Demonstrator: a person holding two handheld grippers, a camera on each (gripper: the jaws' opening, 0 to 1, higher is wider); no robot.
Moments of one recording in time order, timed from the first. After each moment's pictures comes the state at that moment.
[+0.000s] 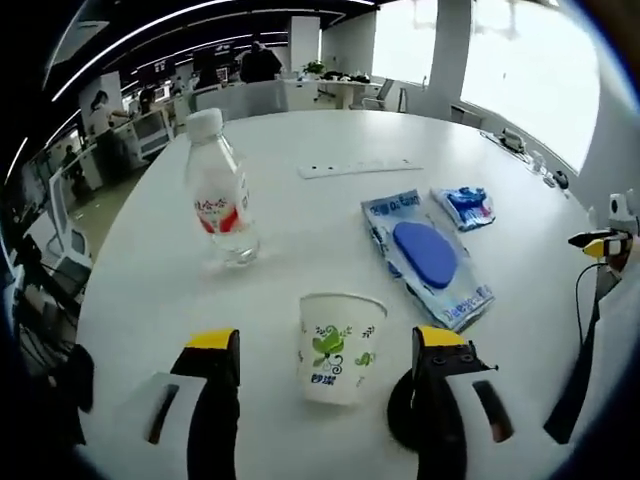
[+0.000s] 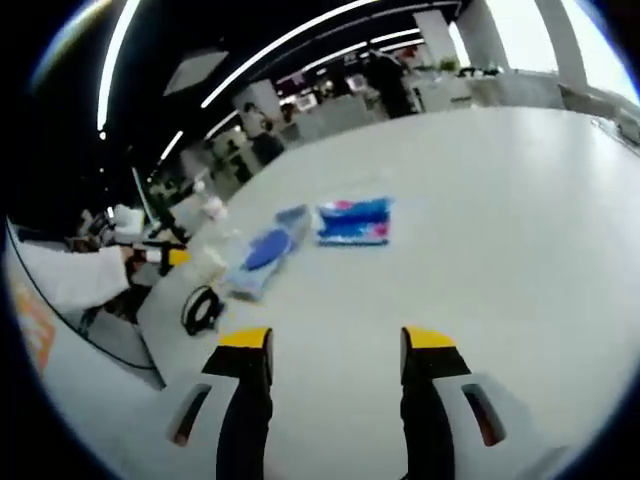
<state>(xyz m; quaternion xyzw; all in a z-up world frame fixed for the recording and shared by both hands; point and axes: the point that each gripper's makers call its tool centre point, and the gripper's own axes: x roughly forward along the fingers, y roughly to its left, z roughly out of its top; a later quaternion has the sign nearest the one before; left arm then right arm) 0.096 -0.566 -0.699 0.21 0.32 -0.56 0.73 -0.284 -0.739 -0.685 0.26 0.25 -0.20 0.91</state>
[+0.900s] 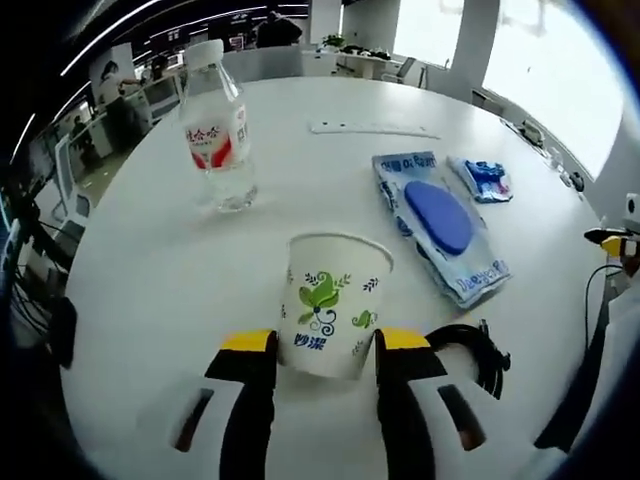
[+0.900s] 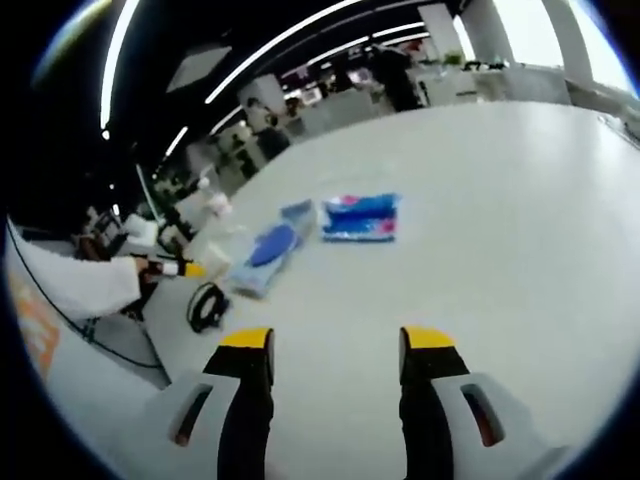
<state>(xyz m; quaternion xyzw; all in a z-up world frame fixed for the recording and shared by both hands) 0.086 -0.543 -0.739 0.22 0.38 -0.51 0.74 -0.279 -0.736 -0.686 0.27 0.26 -0.18 0.91</state>
